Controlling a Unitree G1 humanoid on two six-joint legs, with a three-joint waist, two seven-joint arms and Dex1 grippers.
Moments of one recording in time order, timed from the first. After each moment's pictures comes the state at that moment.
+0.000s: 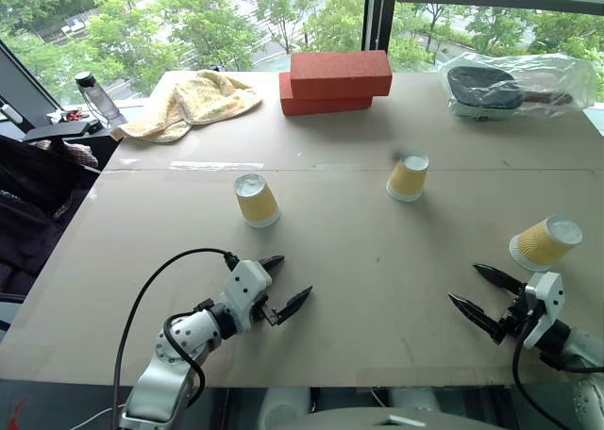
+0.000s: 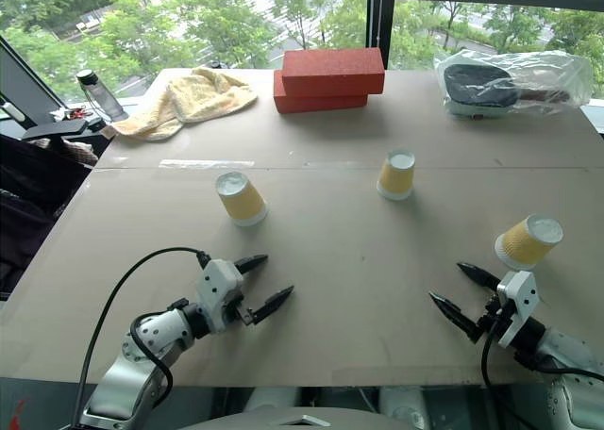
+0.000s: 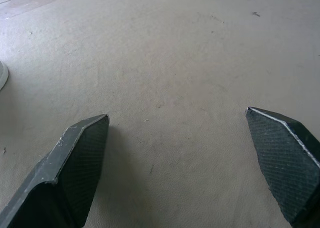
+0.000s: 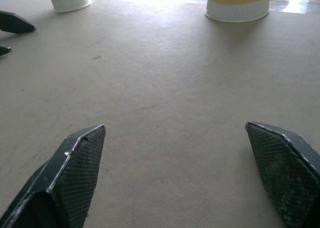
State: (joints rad) left arm 0.25 0.49 -0.05 -0.26 -0.19 0.04 -0.71; right arm 0.29 -0.52 -0.22 0.02 0.49 -0.11 1.02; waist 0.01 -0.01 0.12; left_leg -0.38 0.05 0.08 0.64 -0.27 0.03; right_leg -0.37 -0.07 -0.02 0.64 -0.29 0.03
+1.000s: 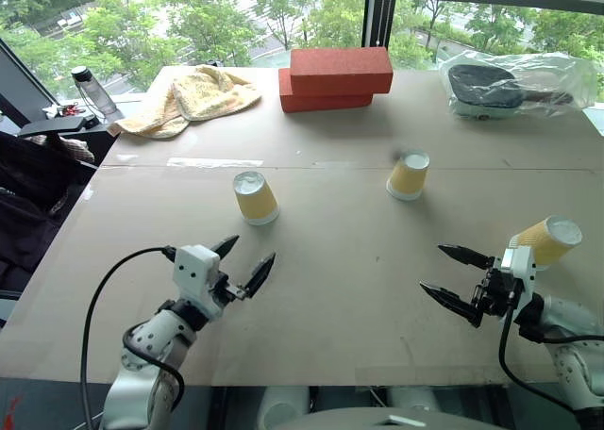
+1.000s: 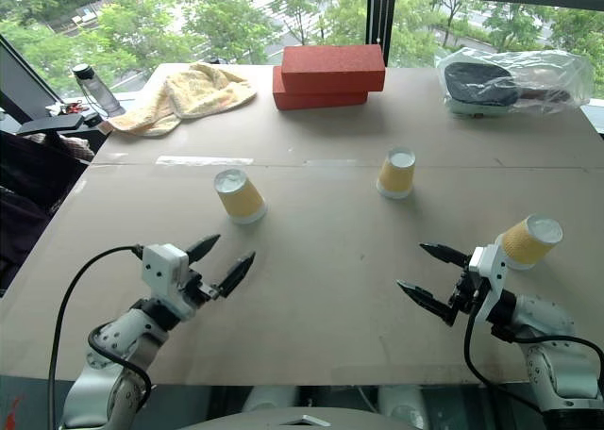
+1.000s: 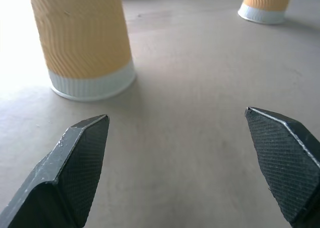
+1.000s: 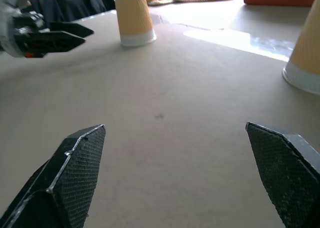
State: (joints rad) left arm 0.22 0.40 0.20 -0.32 -0.39 0.09 -0.57; right arm 0.14 -0.55 -0.12 -0.21 0.60 0.07 1.08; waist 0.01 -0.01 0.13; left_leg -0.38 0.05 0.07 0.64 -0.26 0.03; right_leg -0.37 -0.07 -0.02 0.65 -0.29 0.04
